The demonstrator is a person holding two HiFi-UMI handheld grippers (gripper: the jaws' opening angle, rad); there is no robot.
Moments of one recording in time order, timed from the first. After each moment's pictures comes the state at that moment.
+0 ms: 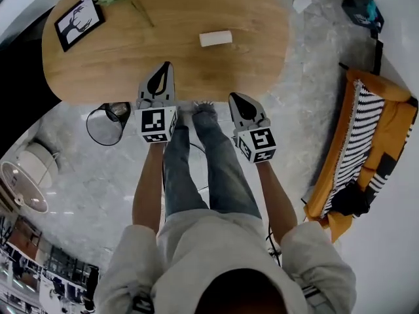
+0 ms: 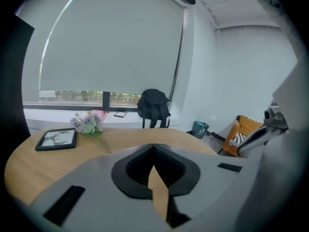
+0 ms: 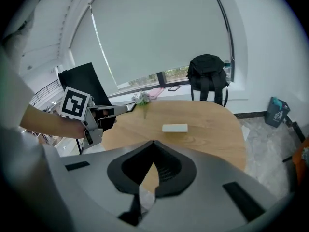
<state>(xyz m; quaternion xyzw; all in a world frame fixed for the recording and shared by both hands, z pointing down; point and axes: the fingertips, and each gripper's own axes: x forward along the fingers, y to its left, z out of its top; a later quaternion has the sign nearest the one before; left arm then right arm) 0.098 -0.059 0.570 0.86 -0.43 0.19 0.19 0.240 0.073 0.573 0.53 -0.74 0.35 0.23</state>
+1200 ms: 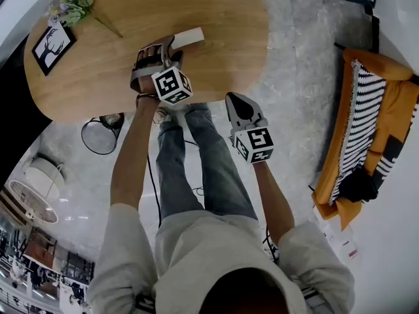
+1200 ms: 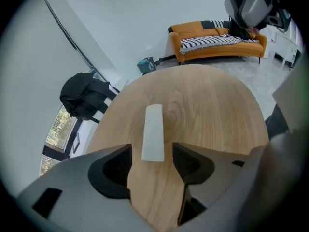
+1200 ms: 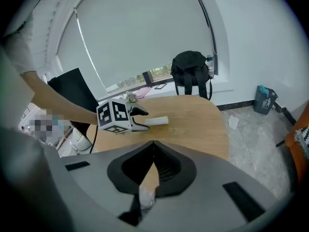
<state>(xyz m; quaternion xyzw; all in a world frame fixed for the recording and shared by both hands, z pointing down) 0.226 -0.063 0.707 0.81 -0.11 0.55 -0.17 0.303 0.100 0.589 0.57 -0.70 0.38 0.21</state>
